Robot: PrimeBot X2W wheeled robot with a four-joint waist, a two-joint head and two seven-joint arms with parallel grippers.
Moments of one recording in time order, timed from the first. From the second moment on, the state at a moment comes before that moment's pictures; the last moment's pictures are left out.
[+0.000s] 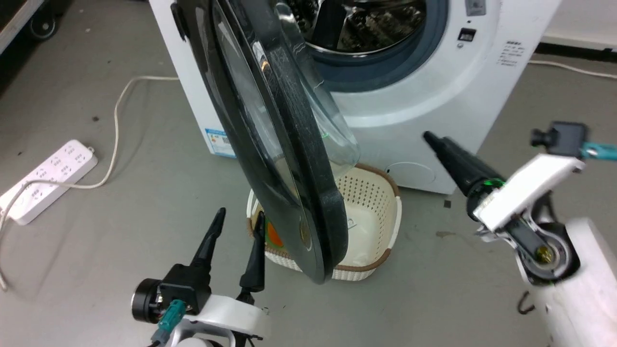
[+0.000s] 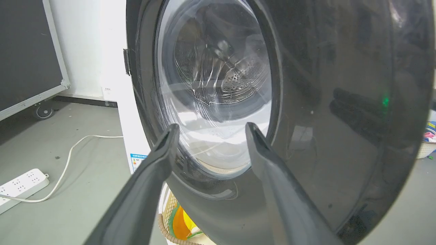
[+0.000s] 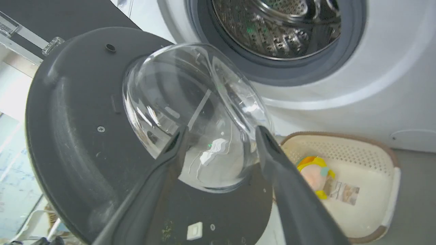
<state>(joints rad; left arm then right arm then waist) -0.10 0.05 -0.23 0.07 -0.19 0.03 -0.26 -0.52 -0.20 0.20 0.27 1.14 0.13 0.37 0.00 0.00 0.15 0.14</state>
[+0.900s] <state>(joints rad) -0.03 0.05 -0.11 0.08 -0.19 -0.02 -0.26 0.00 -0.09 -0.04 0.00 0.02 0.13 -0.26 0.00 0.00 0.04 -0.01</state>
